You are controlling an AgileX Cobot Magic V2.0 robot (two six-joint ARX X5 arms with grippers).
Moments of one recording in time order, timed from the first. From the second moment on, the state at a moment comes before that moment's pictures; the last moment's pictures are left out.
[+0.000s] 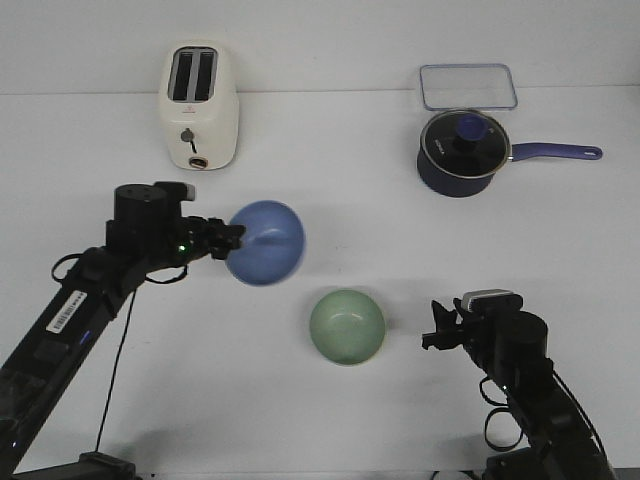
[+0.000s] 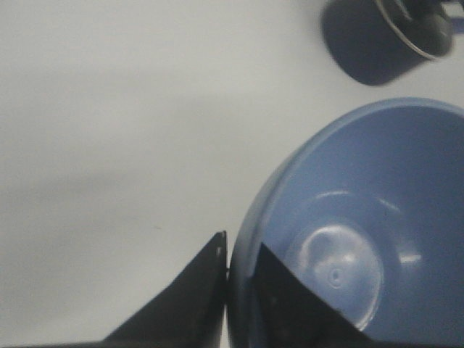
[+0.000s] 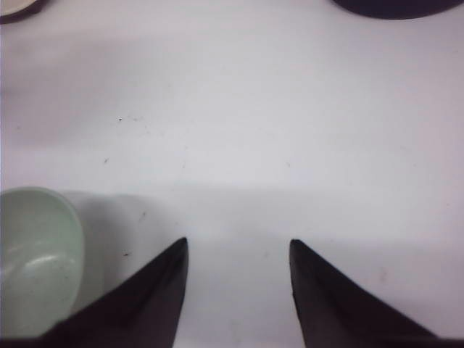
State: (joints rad) left arm -0.29 1.38 1.23 -0.37 0.46 -0.27; right arm 0.21 0.70 0.47 -0.30 -0.15 0.26
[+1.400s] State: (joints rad) left arm -0.26 0.78 0.80 -0.14 -0.08 -0.05; right arm 0.18 0.30 0.32 -0.17 -0.06 0.23
